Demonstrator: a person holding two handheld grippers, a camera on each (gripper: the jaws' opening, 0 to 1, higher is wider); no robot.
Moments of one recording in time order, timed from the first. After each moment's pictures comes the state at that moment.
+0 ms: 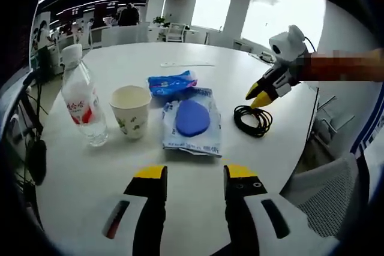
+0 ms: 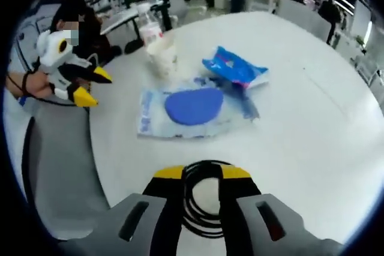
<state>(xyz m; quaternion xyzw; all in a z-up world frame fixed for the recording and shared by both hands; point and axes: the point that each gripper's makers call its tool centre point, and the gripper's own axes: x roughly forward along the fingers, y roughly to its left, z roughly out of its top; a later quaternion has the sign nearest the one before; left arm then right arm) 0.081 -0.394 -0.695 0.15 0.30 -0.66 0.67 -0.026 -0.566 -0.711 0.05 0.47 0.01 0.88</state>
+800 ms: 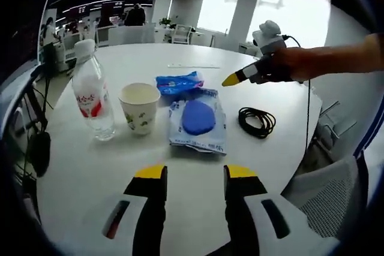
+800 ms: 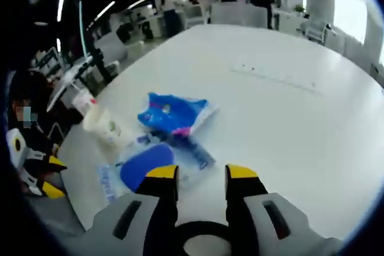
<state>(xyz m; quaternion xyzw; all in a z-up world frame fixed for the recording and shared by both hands) 0.092 -0.384 -0.696 0.13 0.31 -0.65 0.68 0.034 -0.641 -0.710 0.17 0.38 -0.19 0.89</state>
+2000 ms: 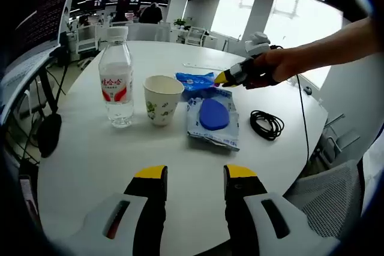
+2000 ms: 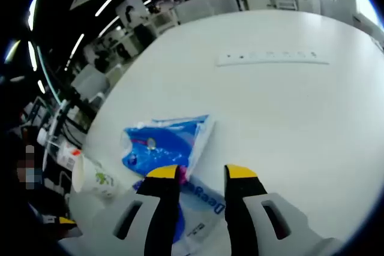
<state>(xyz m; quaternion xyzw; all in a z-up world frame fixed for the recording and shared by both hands) 0.112 -0.362 -0.705 0.10 0.32 -0.62 0.71 0.091 -0.664 -0.739 0.29 0.34 -0.24 0.86</state>
